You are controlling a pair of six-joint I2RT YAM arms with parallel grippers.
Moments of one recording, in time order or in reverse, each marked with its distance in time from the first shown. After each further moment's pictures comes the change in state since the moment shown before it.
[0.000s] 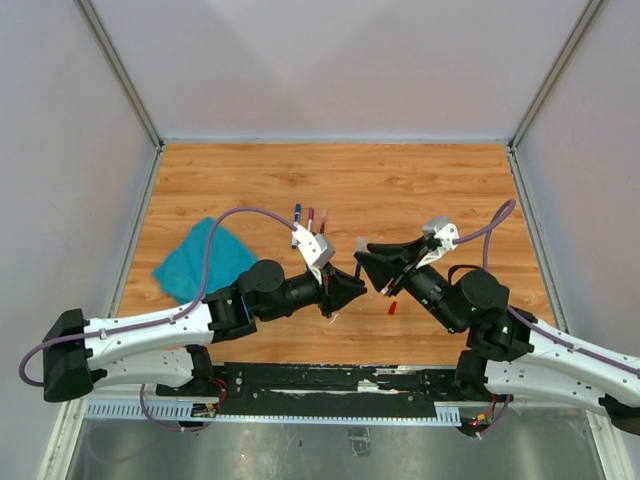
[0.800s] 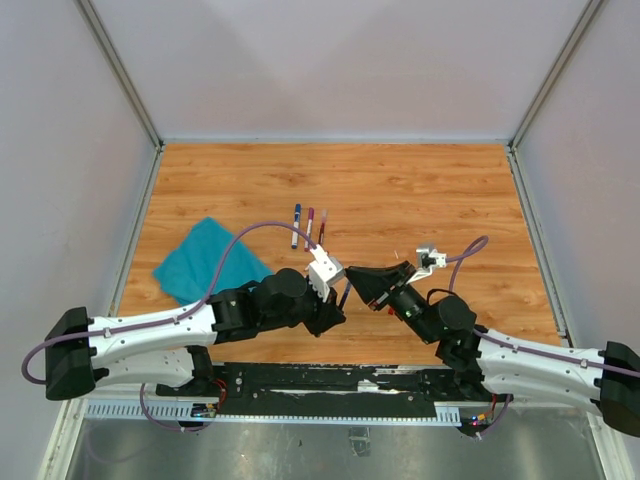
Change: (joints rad) left arm -0.003 0.000 -0.002 -0.367 -0.022 -0.029; right arm -0.066 0.117 -0.481 0.660 -0.121 0.328
